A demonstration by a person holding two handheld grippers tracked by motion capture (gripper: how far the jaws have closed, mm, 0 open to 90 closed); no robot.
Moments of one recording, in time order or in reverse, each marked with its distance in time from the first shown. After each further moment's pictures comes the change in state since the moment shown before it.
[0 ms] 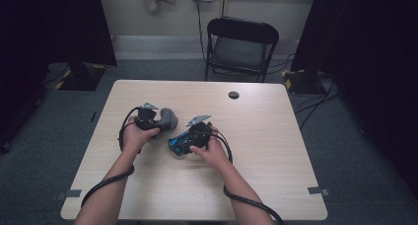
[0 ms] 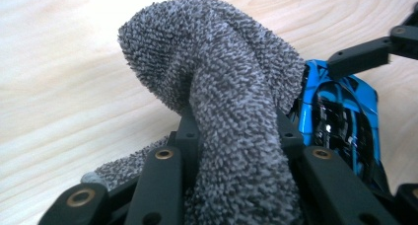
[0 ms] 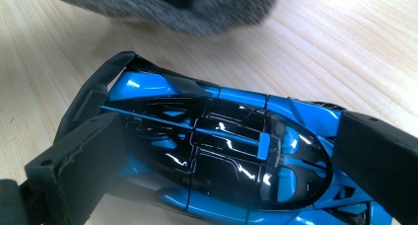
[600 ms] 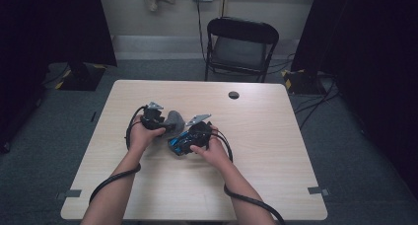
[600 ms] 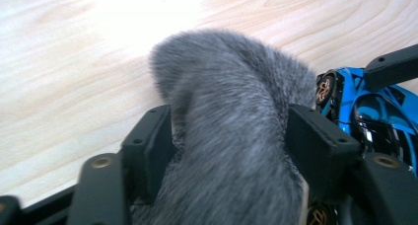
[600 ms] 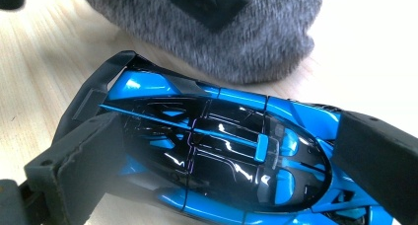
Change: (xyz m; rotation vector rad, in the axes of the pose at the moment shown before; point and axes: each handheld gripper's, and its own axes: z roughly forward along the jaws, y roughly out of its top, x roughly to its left) left arm 0.003 0.003 0.012 -0.029 0.049 0.049; right arm -0.003 0.001 0.001 0.002 0.015 -0.009
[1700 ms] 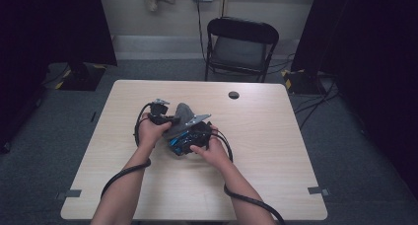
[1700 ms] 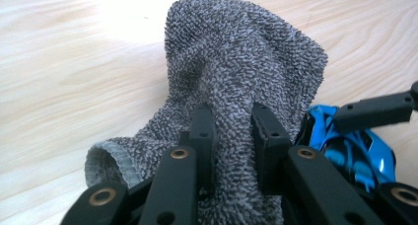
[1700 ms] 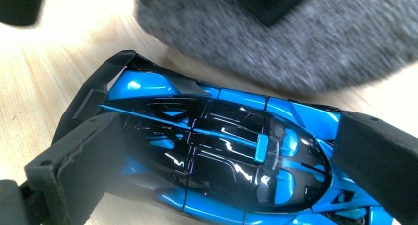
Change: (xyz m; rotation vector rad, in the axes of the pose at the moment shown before) left arm -0.017 0.016 0.024 0.000 -0.043 -0.095; right arm 0.000 0.000 0.000 0.002 0.003 -0.001
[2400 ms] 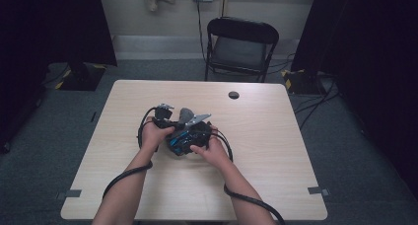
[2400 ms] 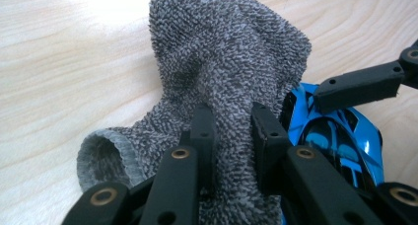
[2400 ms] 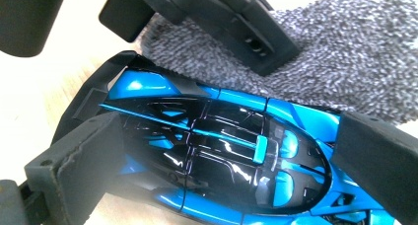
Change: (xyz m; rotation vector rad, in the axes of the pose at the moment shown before) left arm -0.004 -0.010 0.005 0.060 -0.066 -0.001; right arm -0.001 0.000 0.001 -0.002 0.011 -0.001
